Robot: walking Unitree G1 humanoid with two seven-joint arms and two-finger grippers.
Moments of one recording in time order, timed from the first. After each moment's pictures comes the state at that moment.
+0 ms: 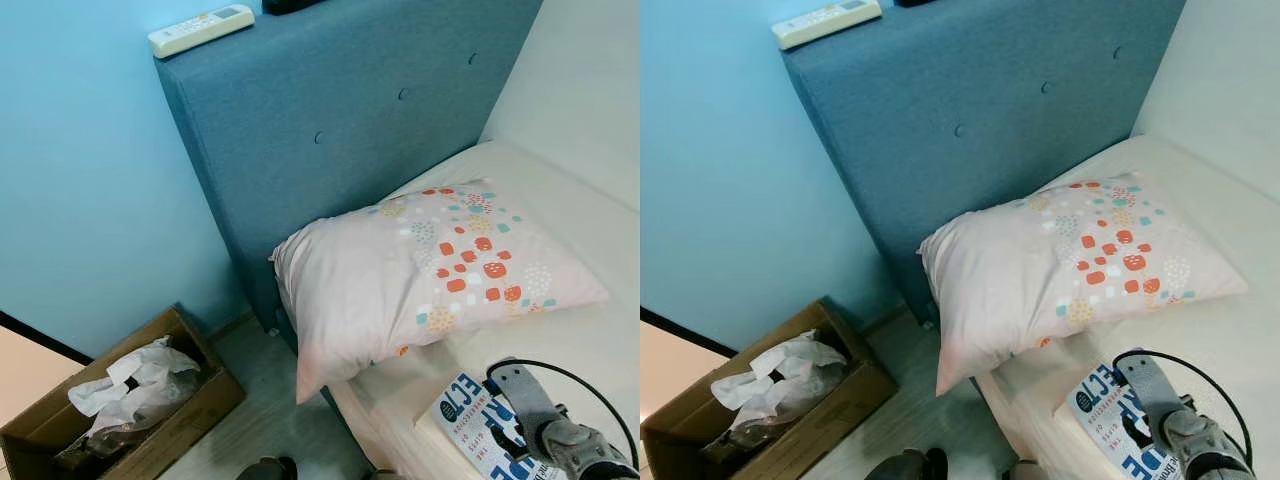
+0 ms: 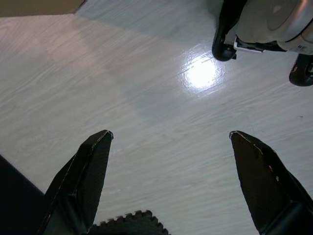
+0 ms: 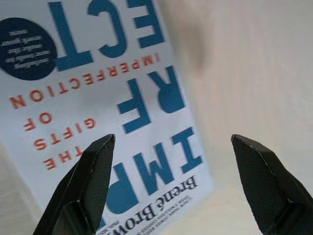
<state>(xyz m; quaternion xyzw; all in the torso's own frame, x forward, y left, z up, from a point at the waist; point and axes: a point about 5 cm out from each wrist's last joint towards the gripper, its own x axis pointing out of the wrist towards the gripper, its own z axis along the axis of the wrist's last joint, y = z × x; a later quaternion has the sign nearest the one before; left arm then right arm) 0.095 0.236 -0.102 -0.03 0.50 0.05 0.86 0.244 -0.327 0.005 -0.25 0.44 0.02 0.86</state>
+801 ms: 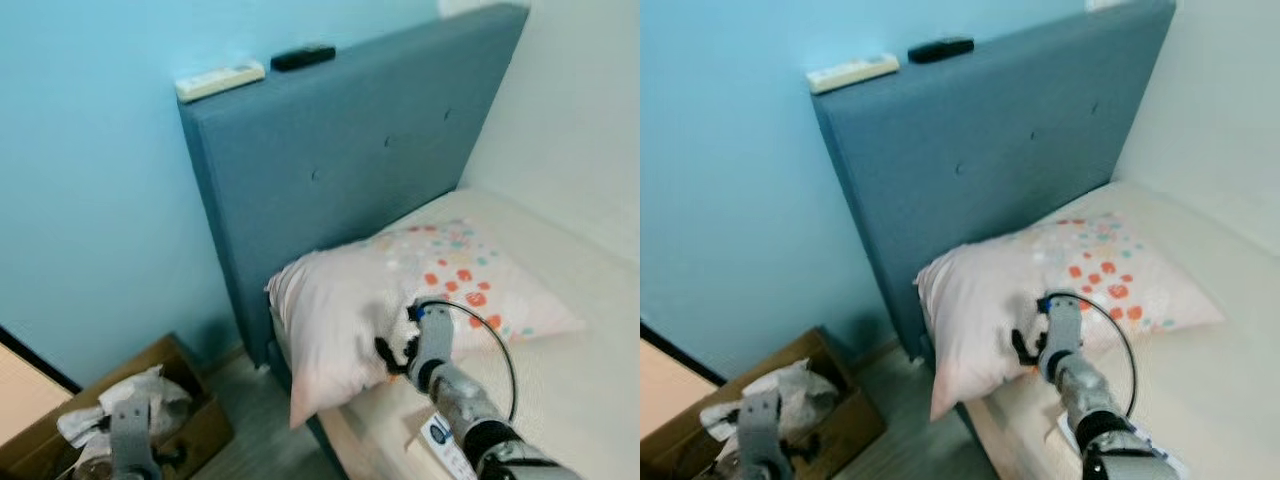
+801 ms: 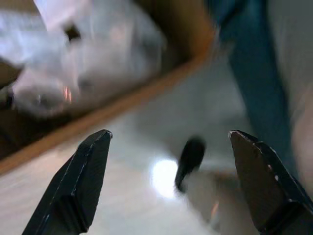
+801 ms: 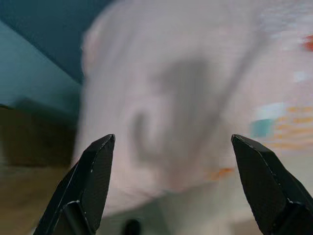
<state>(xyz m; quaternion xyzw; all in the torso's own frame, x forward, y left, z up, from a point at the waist) 0.243 0.243 -0.032 -0.10 0.29 0.12 0.94 0.315 -0.151 0.017 0.07 0.23 0.09 0.97</state>
